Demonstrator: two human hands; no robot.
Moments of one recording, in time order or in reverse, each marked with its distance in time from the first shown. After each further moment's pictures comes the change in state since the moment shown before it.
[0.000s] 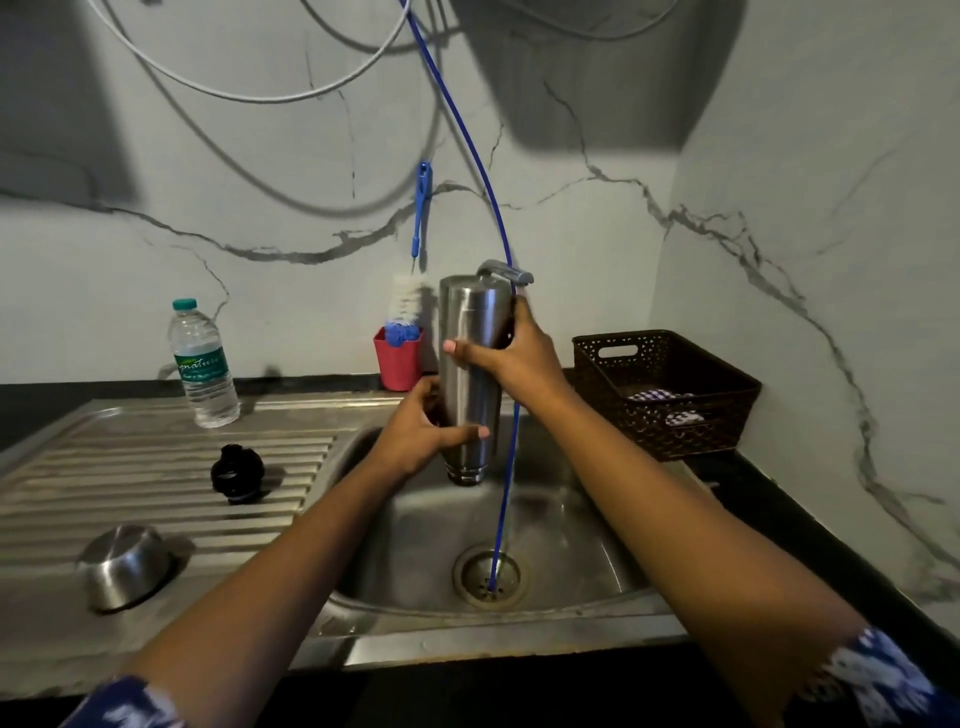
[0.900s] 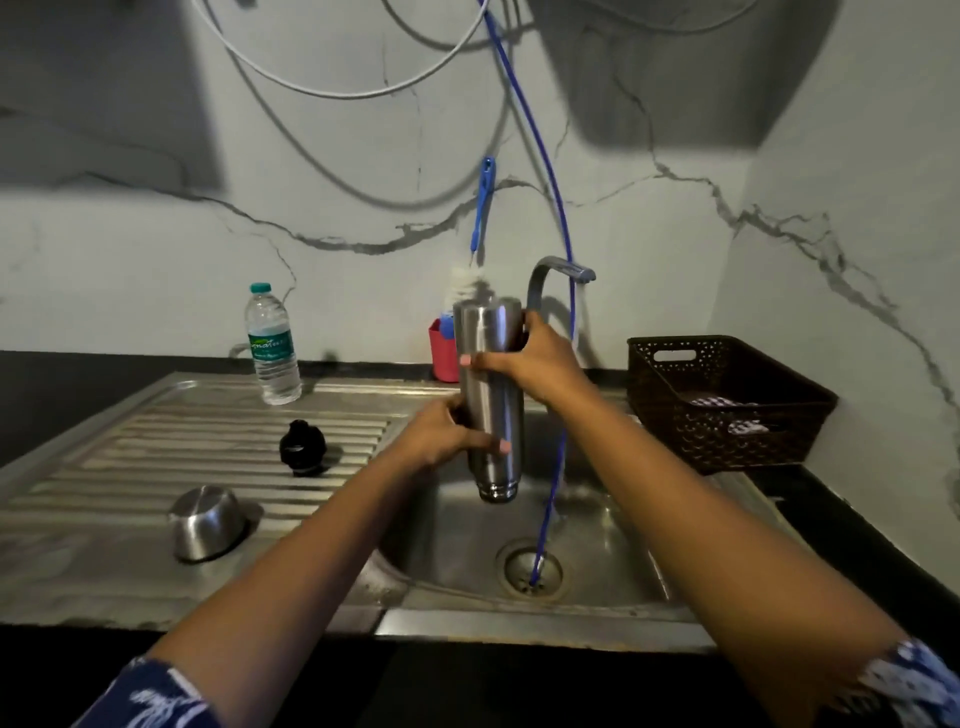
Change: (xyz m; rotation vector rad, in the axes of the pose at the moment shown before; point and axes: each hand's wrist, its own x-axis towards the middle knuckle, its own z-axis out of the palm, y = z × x) left_hand -0.029 0.009 -0.031 0.089 0.013 -0.121; right_hand -0.006 -0.022 0.038 -0.083 -0.111 0.032
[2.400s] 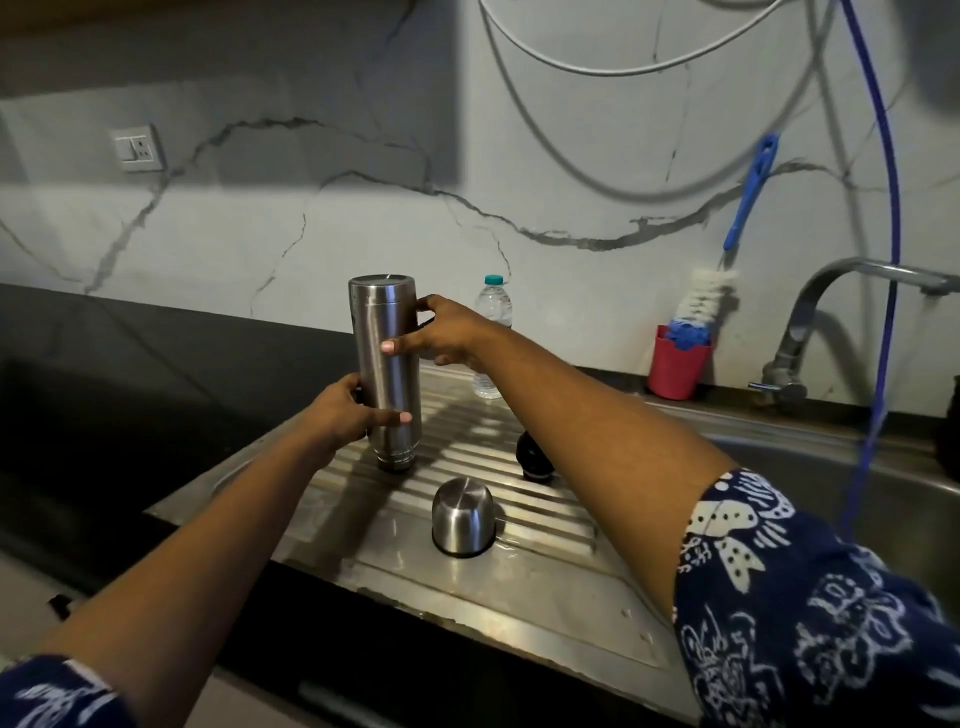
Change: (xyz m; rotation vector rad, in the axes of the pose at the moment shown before) left_hand -0.093 -0.113 -0.312 0.049 0.527 -0.335; right_hand 0.078 -0.157 0.305 0.149 -0.639 -0.066
